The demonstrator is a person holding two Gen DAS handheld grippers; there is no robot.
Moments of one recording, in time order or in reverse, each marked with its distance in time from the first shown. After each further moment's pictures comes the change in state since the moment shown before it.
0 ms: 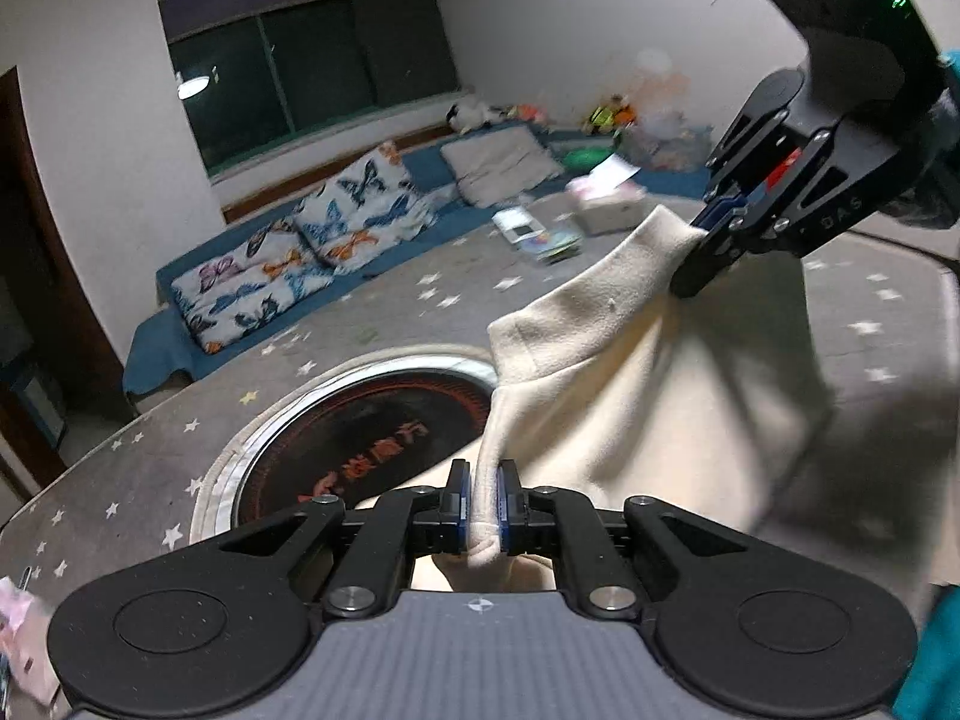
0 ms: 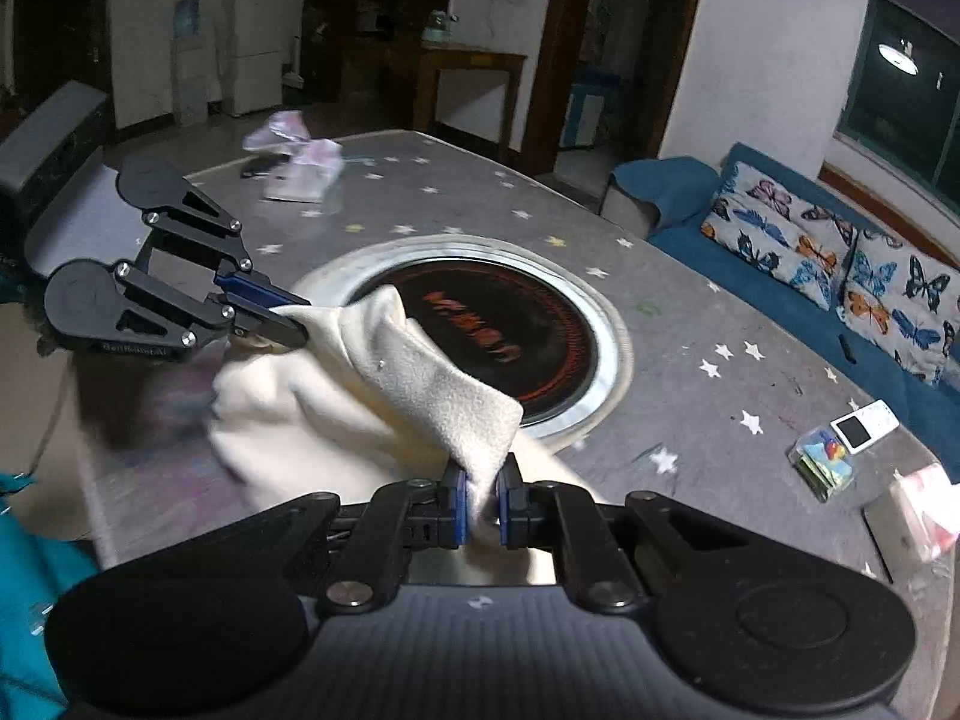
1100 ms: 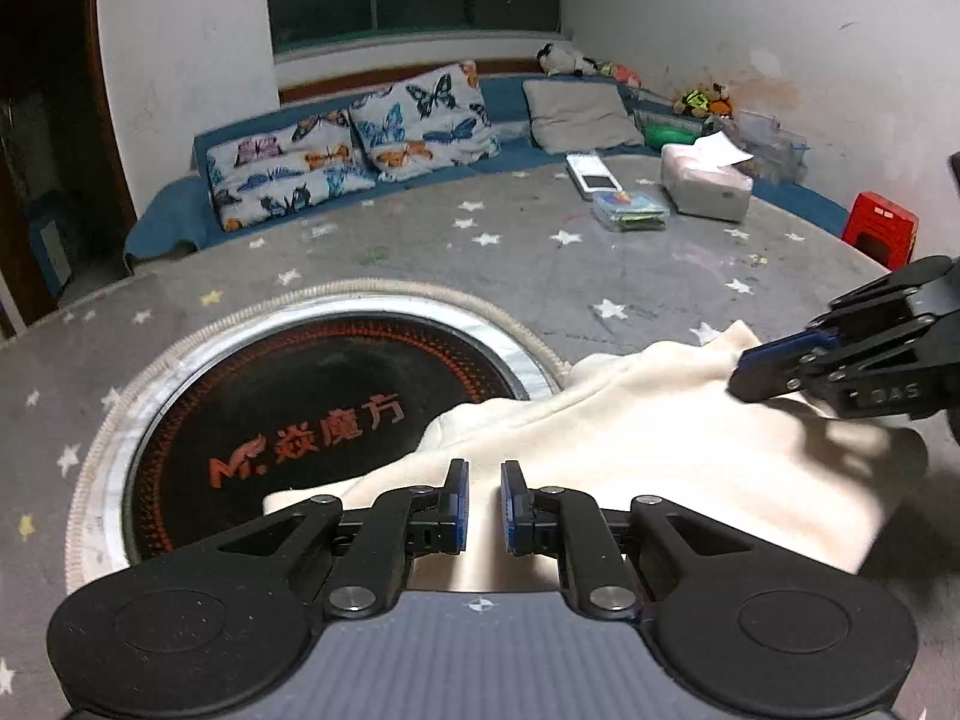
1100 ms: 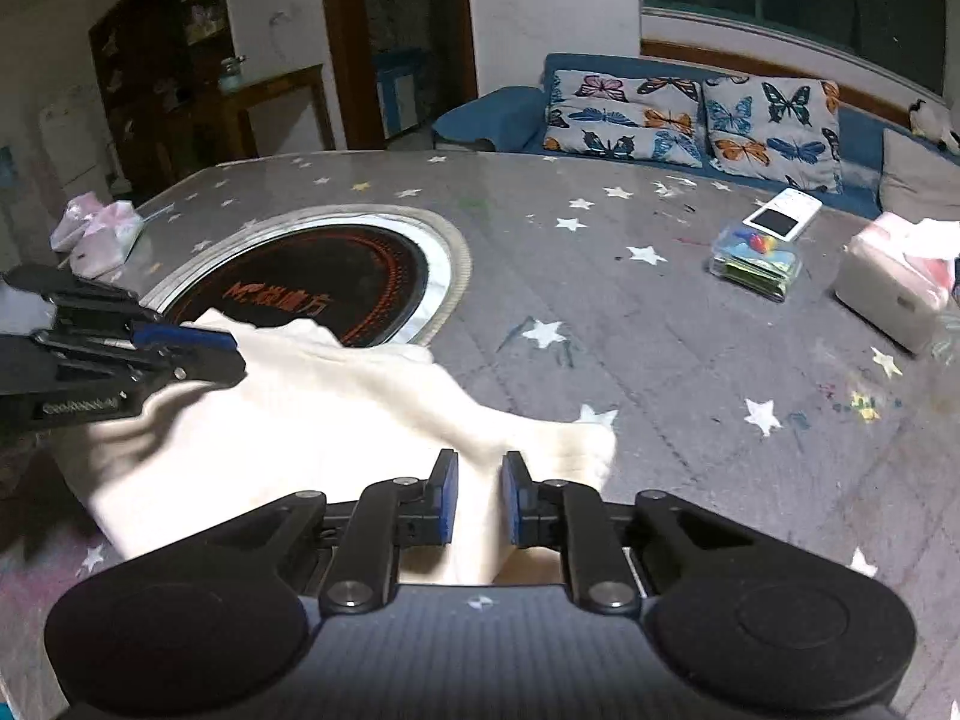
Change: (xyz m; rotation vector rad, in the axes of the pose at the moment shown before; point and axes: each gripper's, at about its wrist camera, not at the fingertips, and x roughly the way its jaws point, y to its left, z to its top) left arm 0.092 0.001 0.021 -0.288 0.133 0.010; right arm 0.051 -0.053 -0.074 0.436 -0.017 -0.149
